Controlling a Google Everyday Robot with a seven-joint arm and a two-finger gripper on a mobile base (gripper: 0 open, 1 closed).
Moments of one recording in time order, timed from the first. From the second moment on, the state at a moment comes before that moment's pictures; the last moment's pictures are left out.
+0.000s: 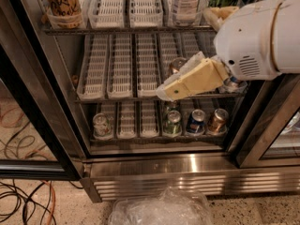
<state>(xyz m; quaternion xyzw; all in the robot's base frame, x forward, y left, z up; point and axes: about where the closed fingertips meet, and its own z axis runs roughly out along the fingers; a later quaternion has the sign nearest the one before) 0.453 -0.060 1.037 -0.49 0.70 0.10 0.51</state>
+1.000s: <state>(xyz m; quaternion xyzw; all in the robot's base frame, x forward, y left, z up) 0.462 -0.039 1.027 -0.49 0.69 0.11 0.52</state>
